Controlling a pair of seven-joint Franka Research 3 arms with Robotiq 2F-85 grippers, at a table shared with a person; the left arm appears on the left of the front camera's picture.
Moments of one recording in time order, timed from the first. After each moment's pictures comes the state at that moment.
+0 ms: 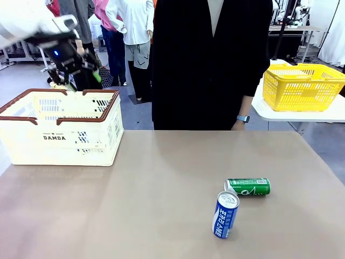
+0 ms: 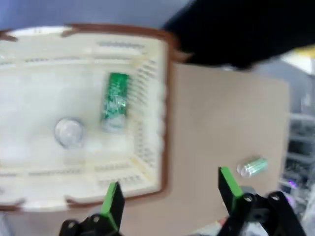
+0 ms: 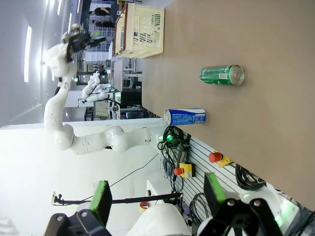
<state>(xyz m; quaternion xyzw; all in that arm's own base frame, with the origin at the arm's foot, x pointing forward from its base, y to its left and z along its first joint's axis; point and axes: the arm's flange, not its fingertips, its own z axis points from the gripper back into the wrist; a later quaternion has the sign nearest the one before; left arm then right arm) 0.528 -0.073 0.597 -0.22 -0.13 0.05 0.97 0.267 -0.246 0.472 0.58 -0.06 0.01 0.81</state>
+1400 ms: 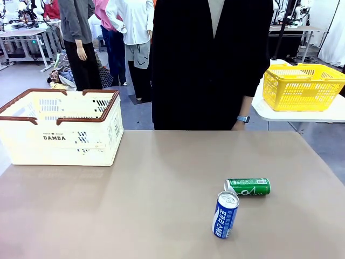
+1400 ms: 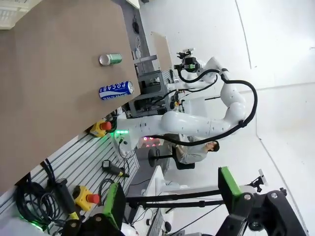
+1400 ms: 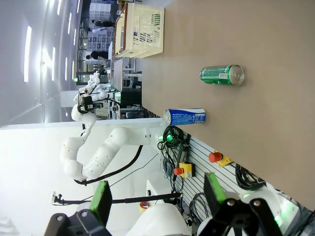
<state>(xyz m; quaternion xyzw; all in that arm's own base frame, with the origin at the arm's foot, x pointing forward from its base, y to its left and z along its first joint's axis) 0.198 0.112 0.518 -0.62 -0.06 -0.03 0.78 0.268 -0.246 0.472 0.58 -0.06 0.01 0.81</state>
